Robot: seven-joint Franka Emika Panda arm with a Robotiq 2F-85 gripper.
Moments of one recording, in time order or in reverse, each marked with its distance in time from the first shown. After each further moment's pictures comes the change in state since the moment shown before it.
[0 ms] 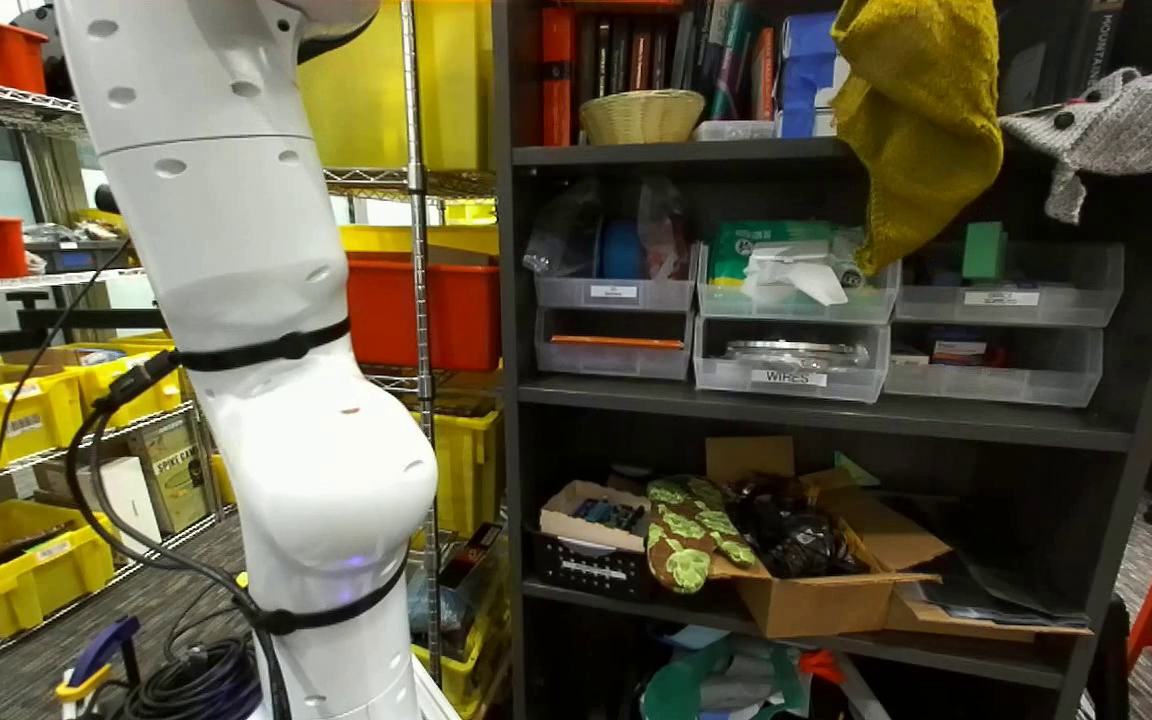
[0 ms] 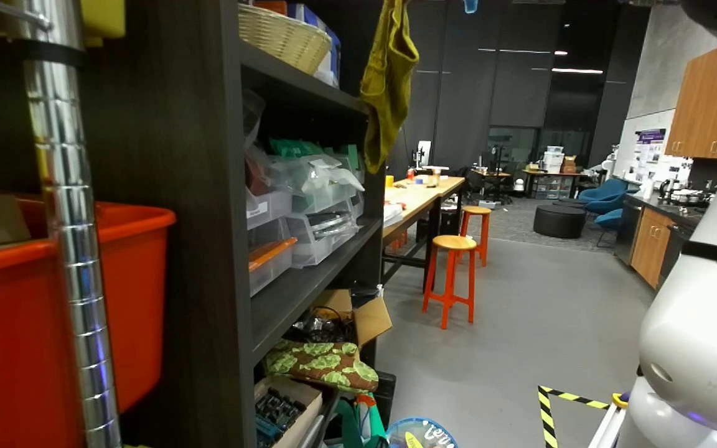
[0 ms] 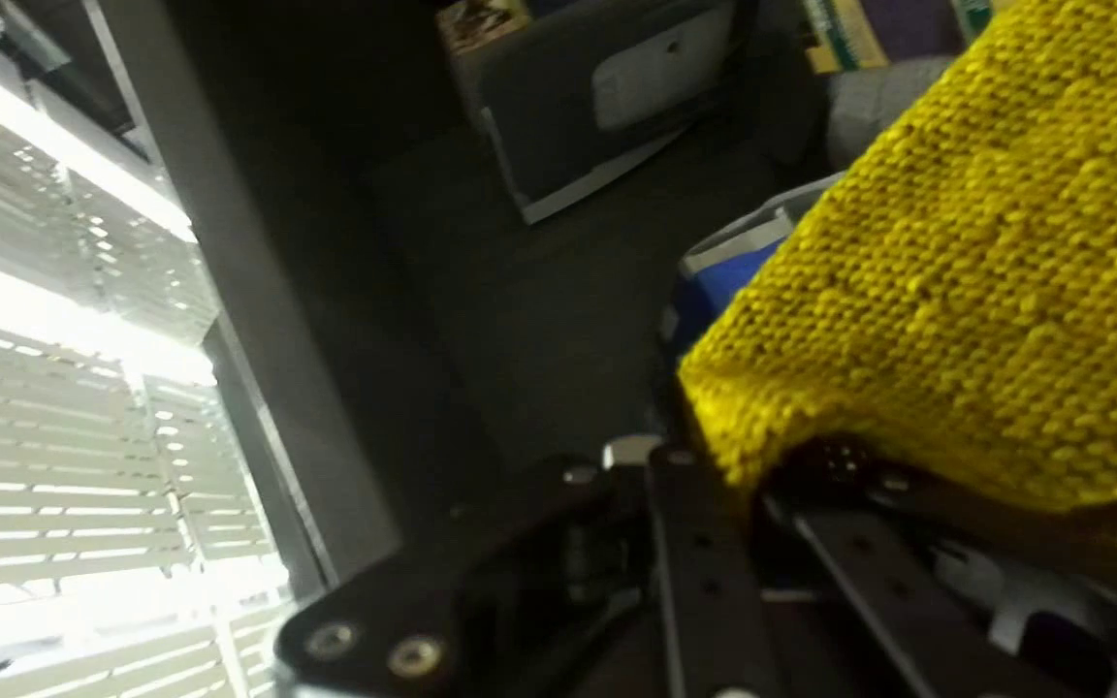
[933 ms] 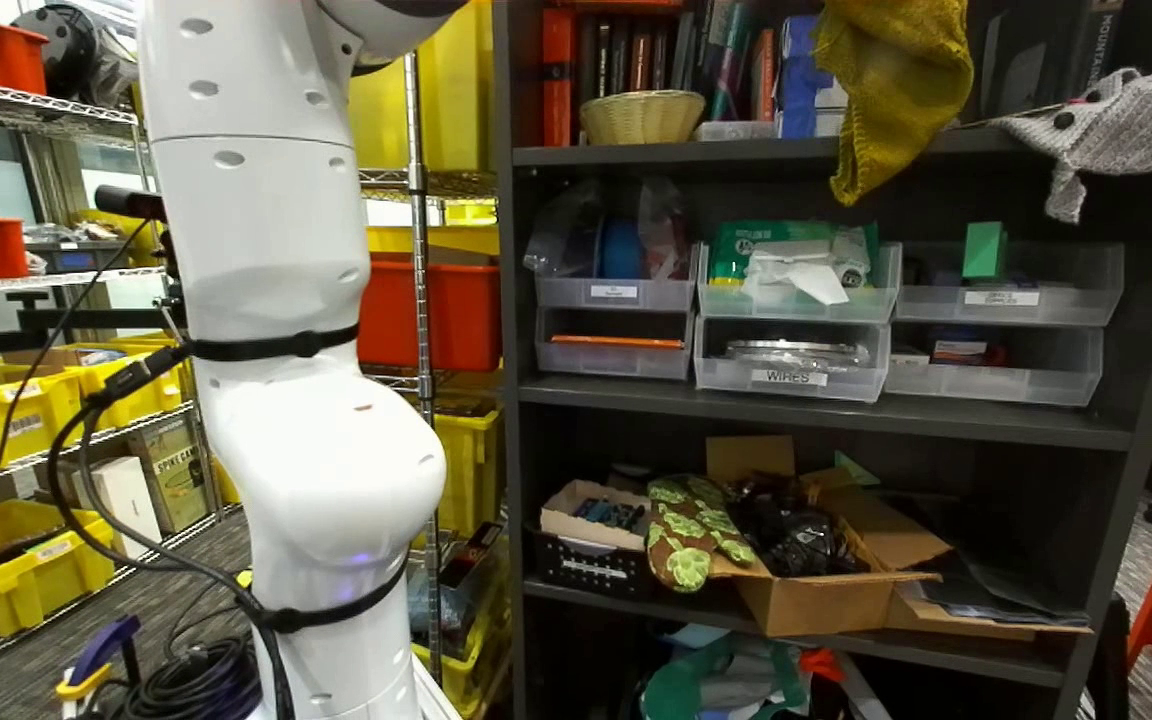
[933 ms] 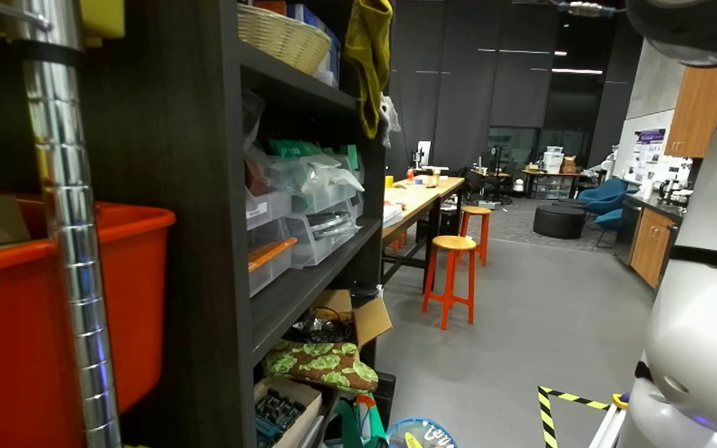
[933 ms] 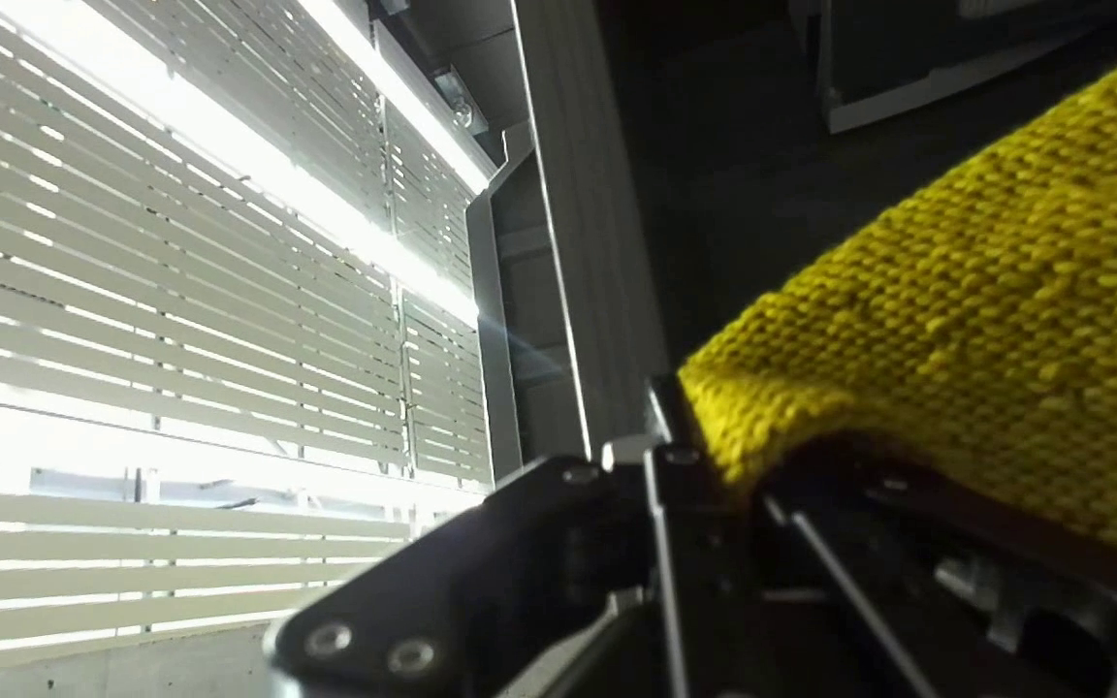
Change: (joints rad) arm 0.070 0.129 0.097 0.100 -0.068 0.472 -0.016
